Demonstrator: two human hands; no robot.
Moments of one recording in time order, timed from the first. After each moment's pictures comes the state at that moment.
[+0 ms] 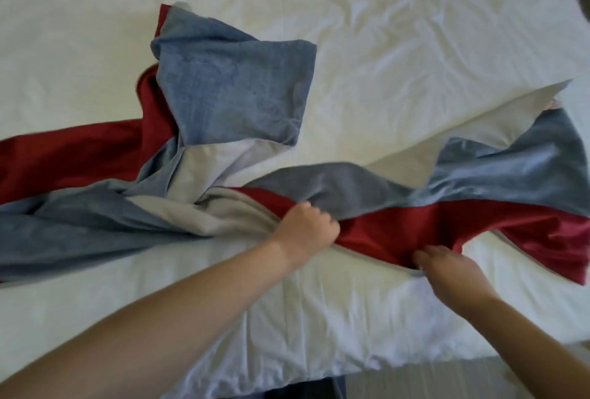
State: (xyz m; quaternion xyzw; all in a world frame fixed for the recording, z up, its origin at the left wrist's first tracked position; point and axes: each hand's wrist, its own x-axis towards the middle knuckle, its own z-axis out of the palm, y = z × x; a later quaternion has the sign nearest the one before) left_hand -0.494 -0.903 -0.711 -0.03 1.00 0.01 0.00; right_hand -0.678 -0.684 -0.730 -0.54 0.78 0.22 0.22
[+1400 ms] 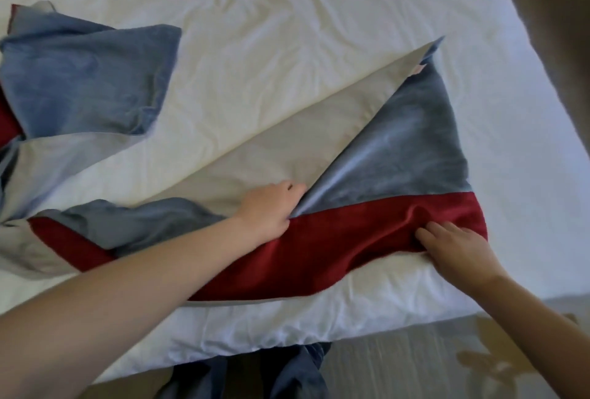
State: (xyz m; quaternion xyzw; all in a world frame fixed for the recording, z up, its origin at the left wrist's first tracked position) left_hand -0.684 -0.770 -0.736 -0.19 0.95 0.14 0.20; right_hand -0.891 -0.506 -0.738 -0.61 0.78 0.09 0.11
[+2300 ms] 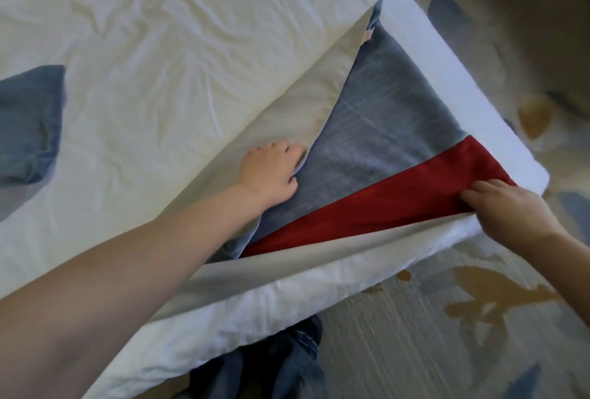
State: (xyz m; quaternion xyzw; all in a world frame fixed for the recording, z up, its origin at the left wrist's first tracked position) left_hand -0.832 -0.686 -0.733 -0.13 0.98 0.06 0.14; right_hand -0.999 -0.353 -0.723 -0.44 0.85 0.23 0.19
